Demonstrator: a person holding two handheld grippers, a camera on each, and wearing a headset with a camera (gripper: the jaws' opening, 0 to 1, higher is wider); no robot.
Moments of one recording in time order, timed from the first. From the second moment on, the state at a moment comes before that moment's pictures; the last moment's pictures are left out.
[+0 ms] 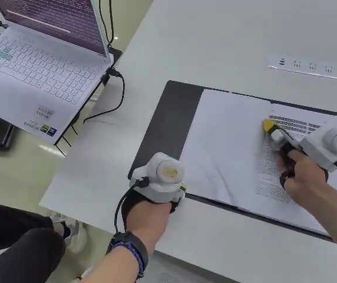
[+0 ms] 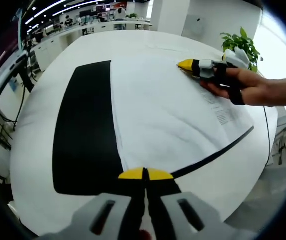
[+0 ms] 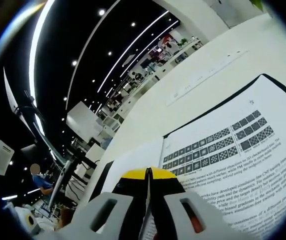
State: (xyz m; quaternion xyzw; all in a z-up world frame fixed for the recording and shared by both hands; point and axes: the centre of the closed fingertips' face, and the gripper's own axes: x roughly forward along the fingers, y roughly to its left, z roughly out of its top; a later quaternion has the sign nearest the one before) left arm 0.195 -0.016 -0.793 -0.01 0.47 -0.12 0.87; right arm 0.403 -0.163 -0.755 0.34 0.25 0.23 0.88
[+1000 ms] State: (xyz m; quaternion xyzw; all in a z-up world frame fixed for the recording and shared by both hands) left arm 0.194 -0.017 -0.792 -0.02 0.46 -0.12 0.88; right arm 0.462 -0.163 -0.753 0.35 0.24 0.18 0.89
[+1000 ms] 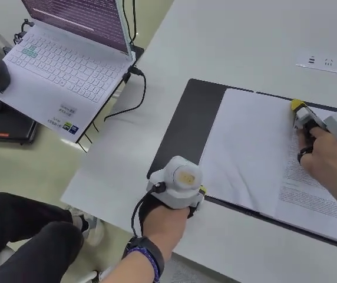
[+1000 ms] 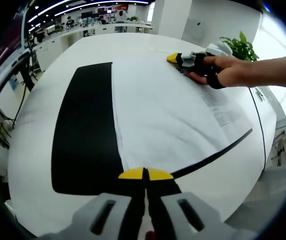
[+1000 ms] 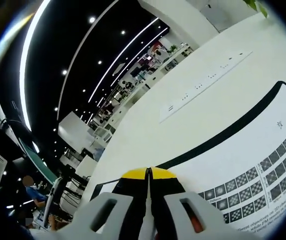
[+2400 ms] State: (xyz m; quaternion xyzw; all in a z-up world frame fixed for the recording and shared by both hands) left arm 0.194 -0.016 -0.792 -0.02 0.45 -0.13 0.88; right arm 0.349 -0.153 -0.756 0.25 0.25 0.29 0.89
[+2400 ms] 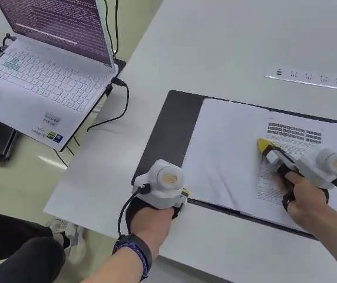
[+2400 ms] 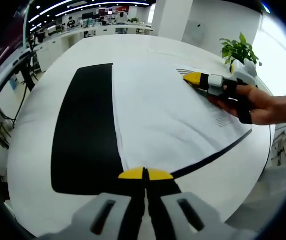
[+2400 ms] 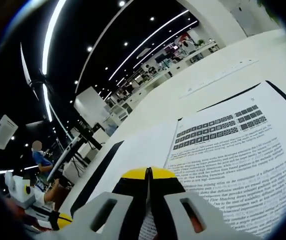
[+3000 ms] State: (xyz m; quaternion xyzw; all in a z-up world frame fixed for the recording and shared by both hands) left arm 0.193 -0.017 -0.792 0.03 0.45 -0.15 0.88; right arm 0.294 -0.164 -0.766 0.24 0.26 0.31 0.88
